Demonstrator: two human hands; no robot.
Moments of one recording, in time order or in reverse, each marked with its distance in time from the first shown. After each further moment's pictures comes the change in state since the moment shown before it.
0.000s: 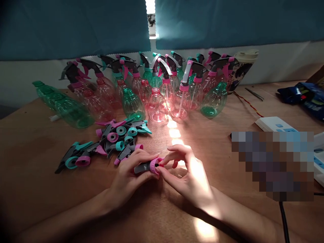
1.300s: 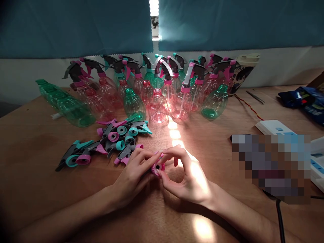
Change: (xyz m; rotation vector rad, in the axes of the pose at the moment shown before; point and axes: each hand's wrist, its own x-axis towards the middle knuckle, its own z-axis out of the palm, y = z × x) left_hand -0.001 -0.006 0.003 0.393 -0.127 0.175; right_hand 0.011 0.005 -0.007 -0.065 -0.152 -0.186
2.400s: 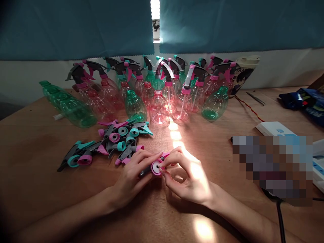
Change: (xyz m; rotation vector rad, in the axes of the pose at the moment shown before) left_hand -0.003 -0.001 -0.002 -0.142 -0.015 -0.092; right_hand 0.002 -0.003 -0.006 0.032 -0.045 0.081
